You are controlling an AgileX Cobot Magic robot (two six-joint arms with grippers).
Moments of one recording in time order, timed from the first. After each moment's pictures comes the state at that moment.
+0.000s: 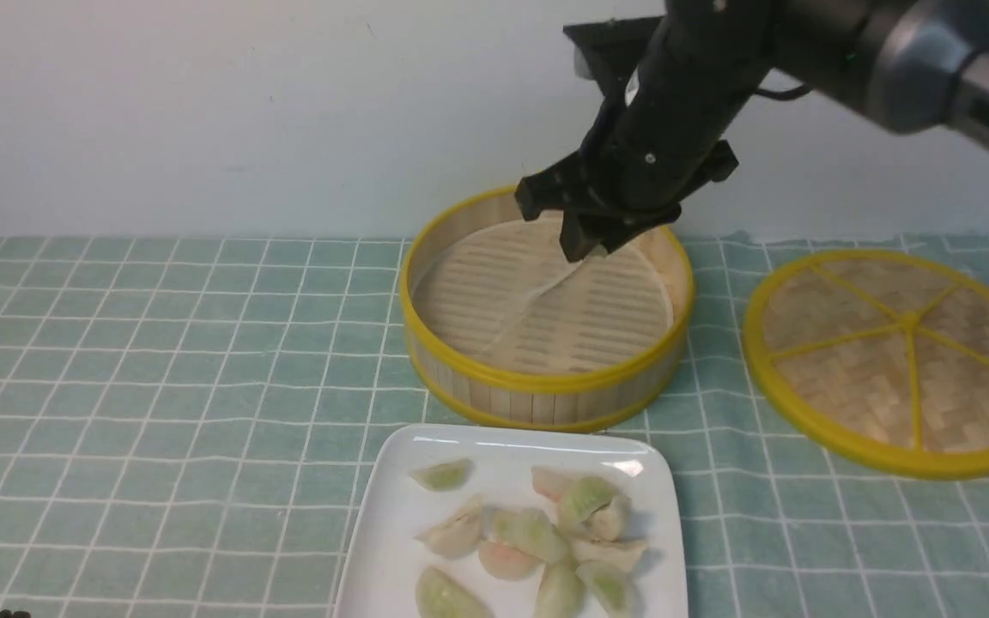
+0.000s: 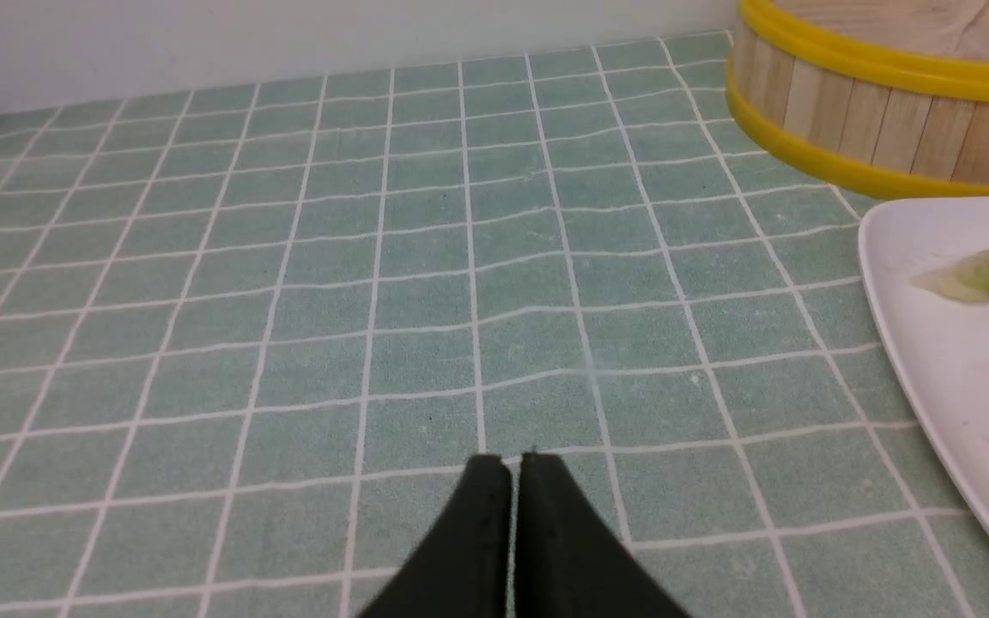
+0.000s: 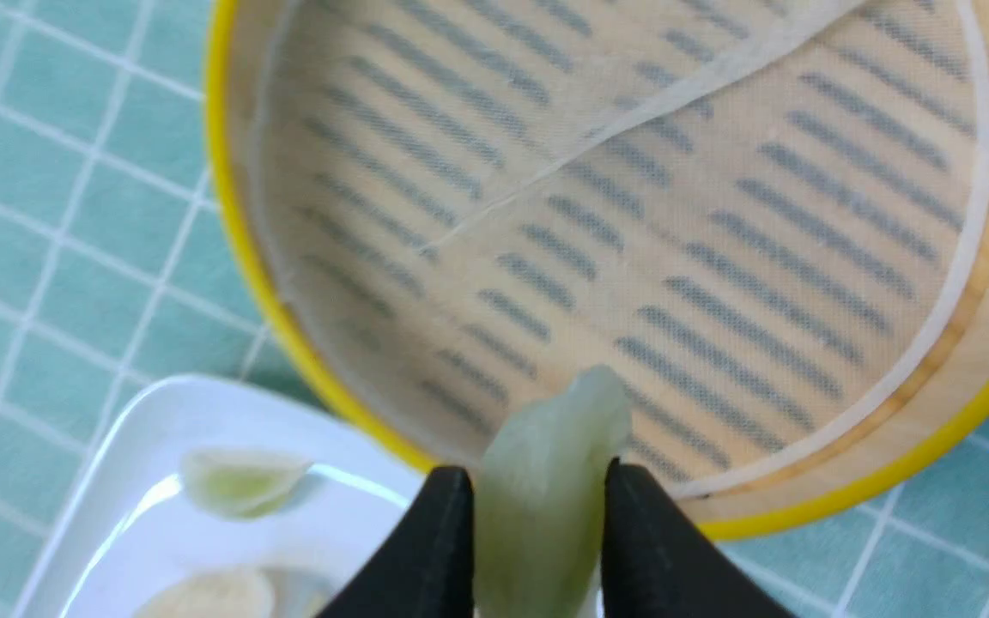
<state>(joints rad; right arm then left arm) 0.53 1.97 -1.90 0.13 1.24 0.11 -0.07 -0.01 0.03 -0.04 0.38 0.08</state>
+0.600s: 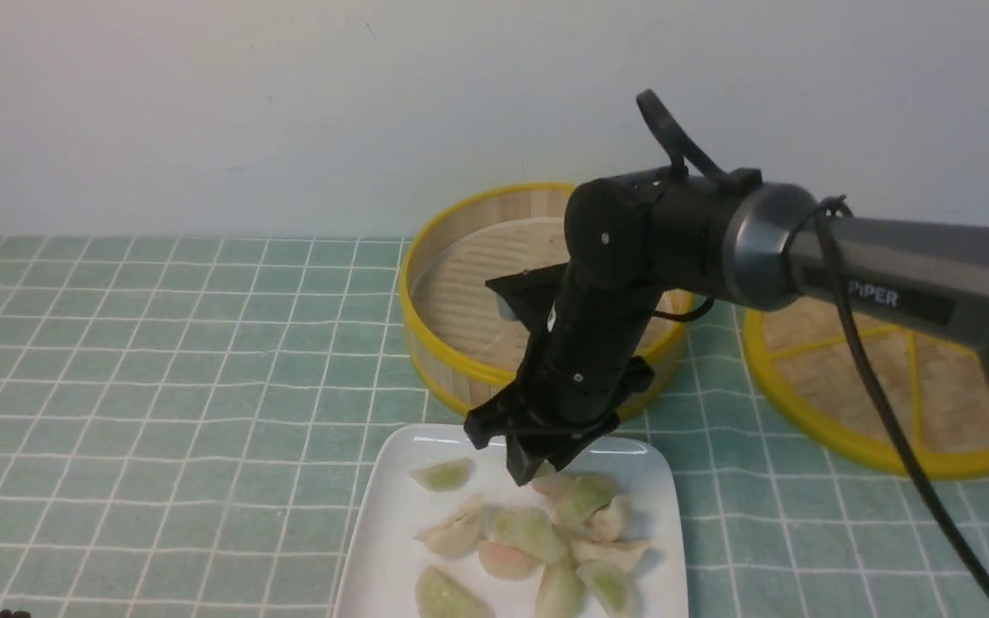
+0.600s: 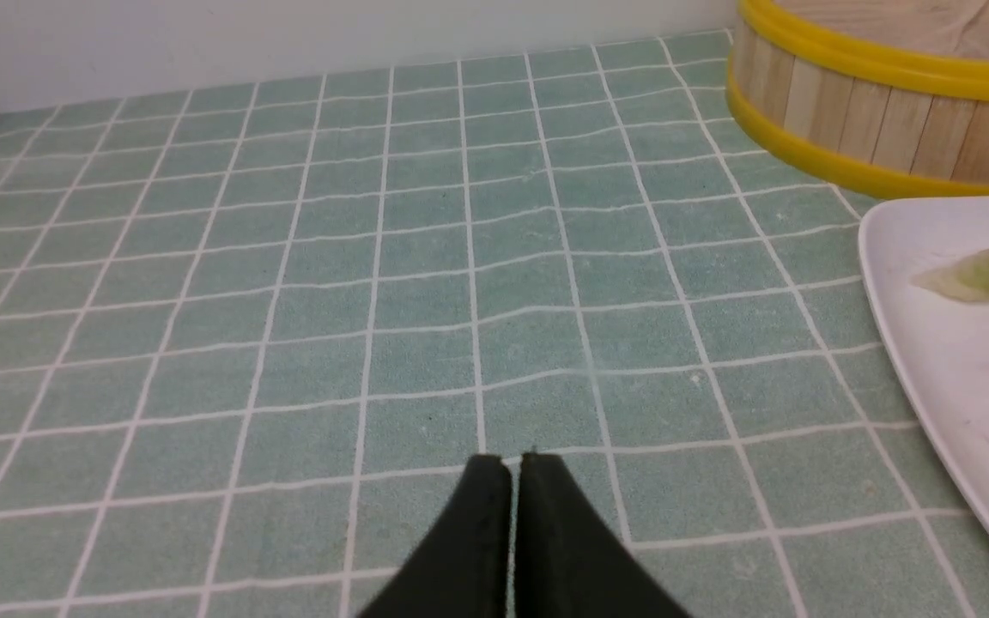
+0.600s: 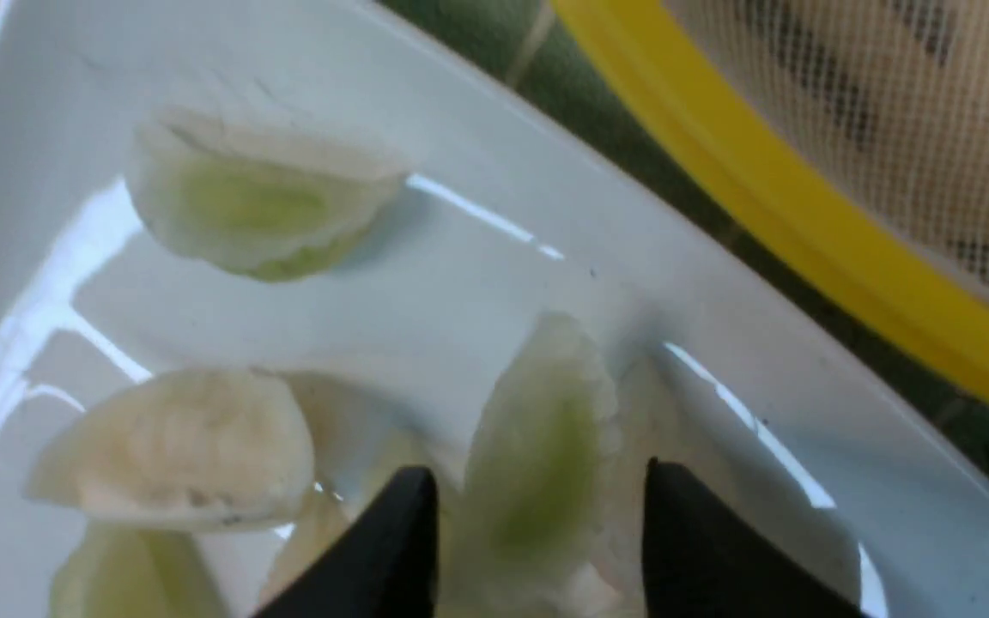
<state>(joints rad) 0.62 2.14 -1.67 0.27 1.11 0.01 -0.07 -0.01 0.03 -0.04 0.38 0.08</state>
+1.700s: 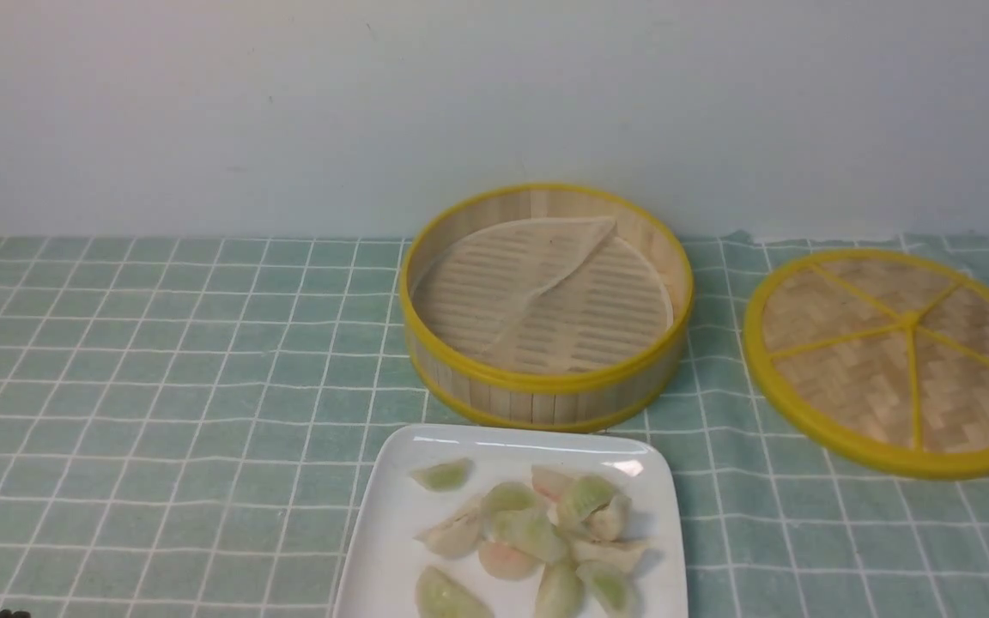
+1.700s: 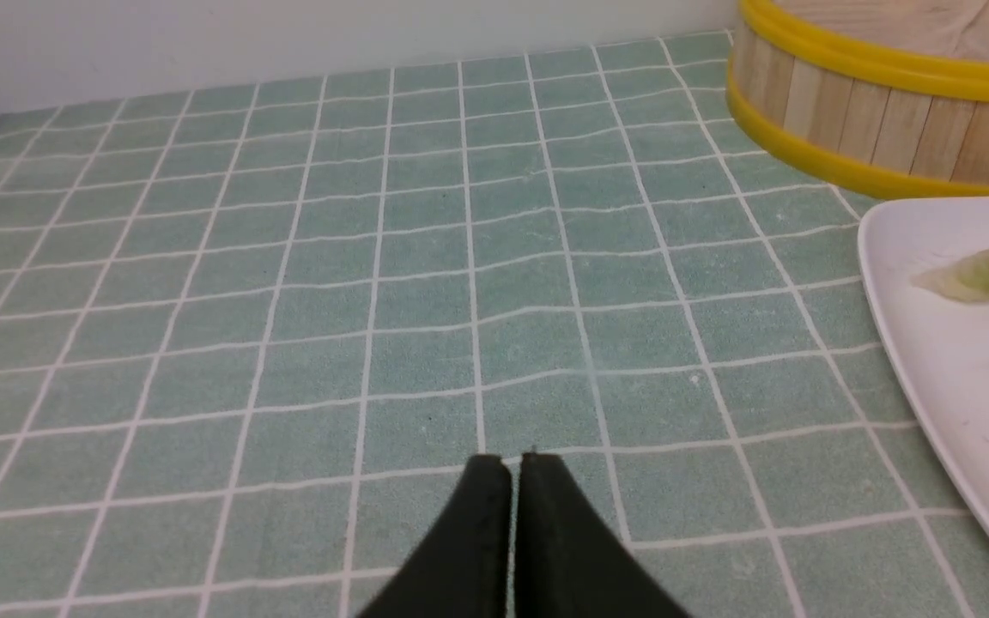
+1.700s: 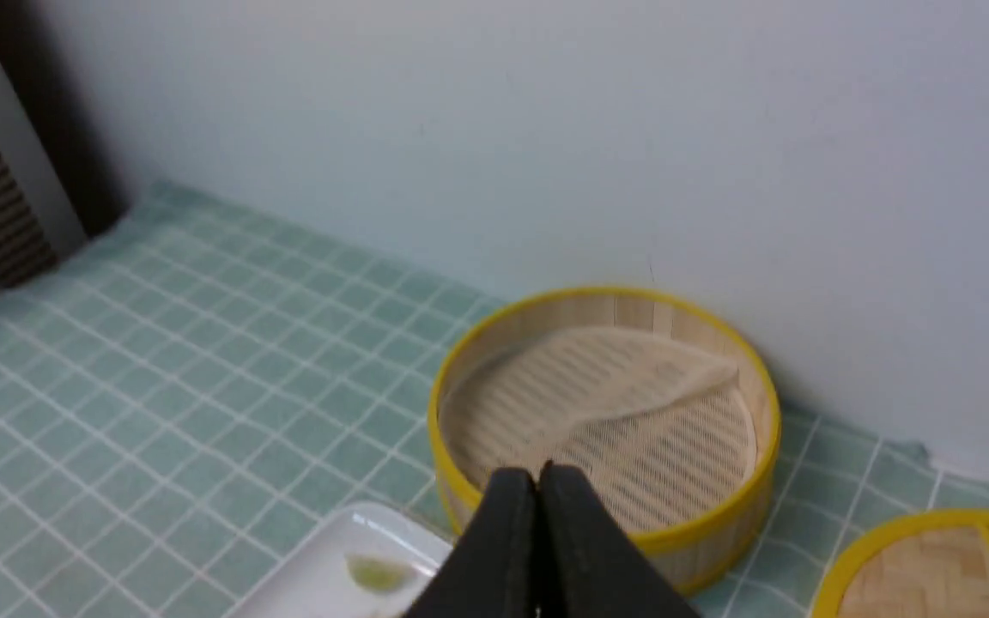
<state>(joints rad) 0.63 0.59 -0.92 -0.08 0.72 0.18 -0.07 -0.01 0.03 -0.04 0.38 0.08</state>
